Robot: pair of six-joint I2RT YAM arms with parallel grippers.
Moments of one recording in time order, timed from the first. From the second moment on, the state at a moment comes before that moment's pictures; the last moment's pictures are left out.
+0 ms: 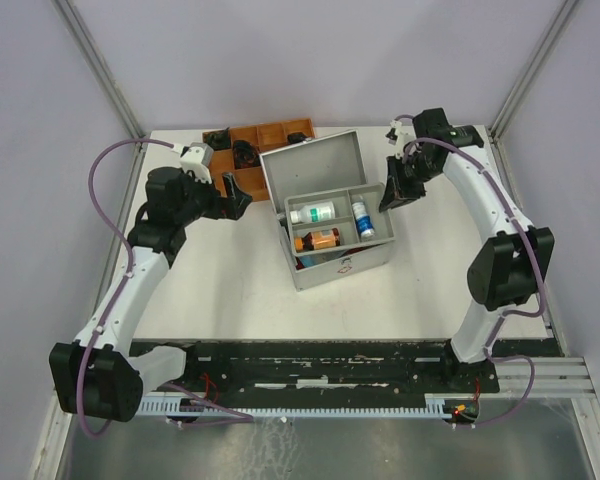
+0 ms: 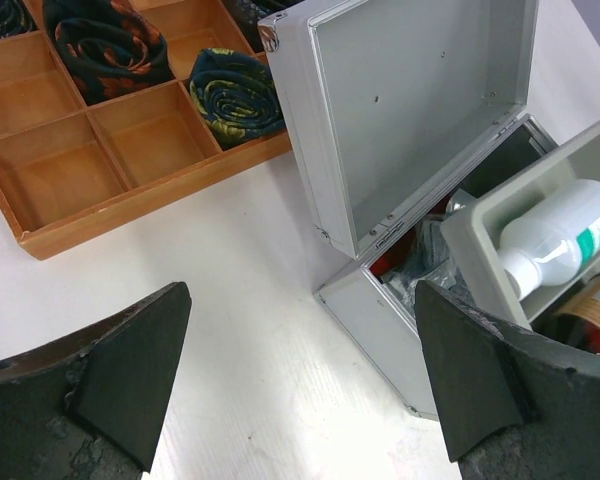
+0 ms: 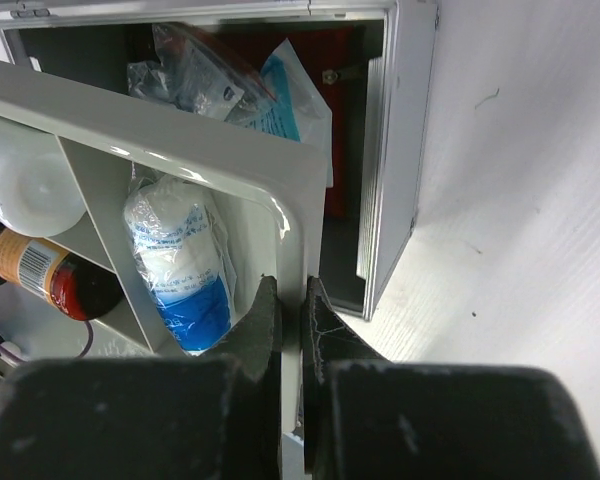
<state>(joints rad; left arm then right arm) -0.14 1.13 0.95 -0.19 0.36 -0.14 0.18 1.79 1.76 -1.17 -0.45 0.08</state>
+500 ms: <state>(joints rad) -0.14 1.11 0.95 -0.19 0.37 -0.13 0.22 2.00 1.94 -1.22 -0.41 0.03</state>
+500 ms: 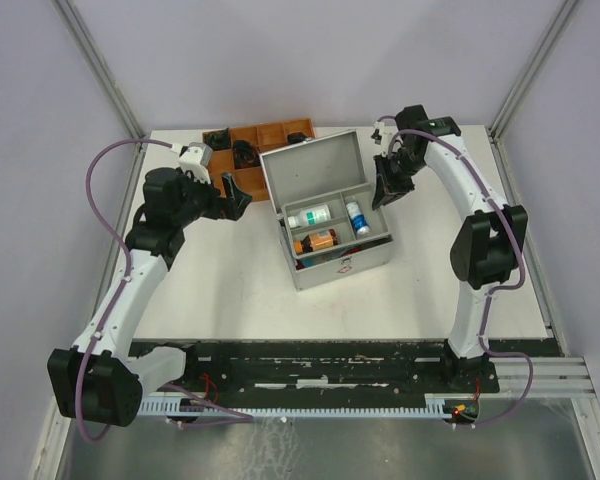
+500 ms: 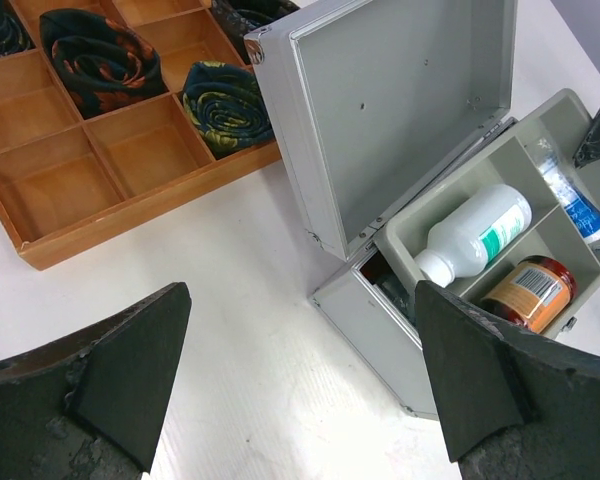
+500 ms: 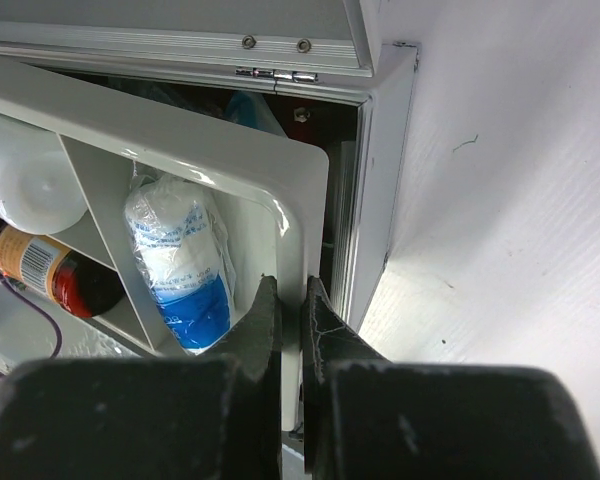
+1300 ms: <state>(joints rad) -0.14 1.11 0.95 -0.19 0.40 -0.13 0.27 2.09 2.04 -1.31 -0.38 -0.04</state>
